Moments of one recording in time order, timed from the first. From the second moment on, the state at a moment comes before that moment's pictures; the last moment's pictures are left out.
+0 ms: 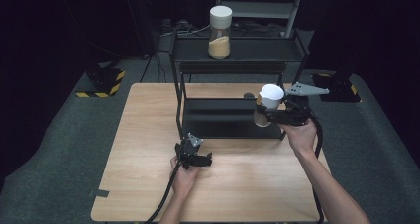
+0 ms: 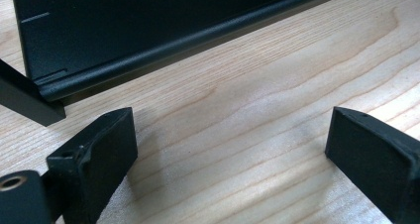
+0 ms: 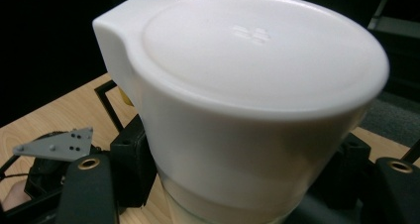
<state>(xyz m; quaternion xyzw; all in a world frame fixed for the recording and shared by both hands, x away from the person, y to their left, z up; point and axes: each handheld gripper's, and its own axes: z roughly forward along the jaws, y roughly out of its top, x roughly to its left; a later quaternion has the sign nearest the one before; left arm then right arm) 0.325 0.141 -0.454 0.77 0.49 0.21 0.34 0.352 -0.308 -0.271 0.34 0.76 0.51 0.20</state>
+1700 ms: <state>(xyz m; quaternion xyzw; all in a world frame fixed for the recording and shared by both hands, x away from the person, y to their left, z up) 0.325 0.141 -0.454 0.77 0.49 0.21 0.34 0.424 -0.281 -0.117 0.36 0.75 0.51 0.20</state>
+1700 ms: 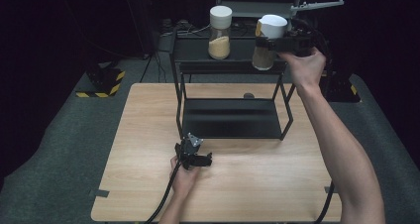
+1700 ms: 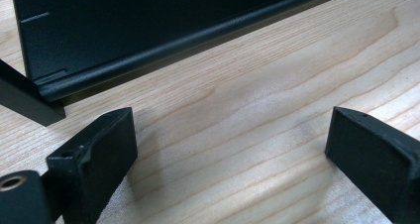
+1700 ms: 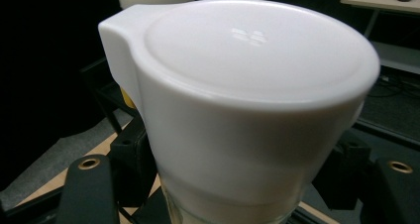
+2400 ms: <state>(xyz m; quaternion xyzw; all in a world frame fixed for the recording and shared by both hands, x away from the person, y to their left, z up) 0.325 0.141 -0.455 0.77 0.49 0.21 0.34 0.464 -0.241 -0.116 0.44 0.73 0.46 0.24</state>
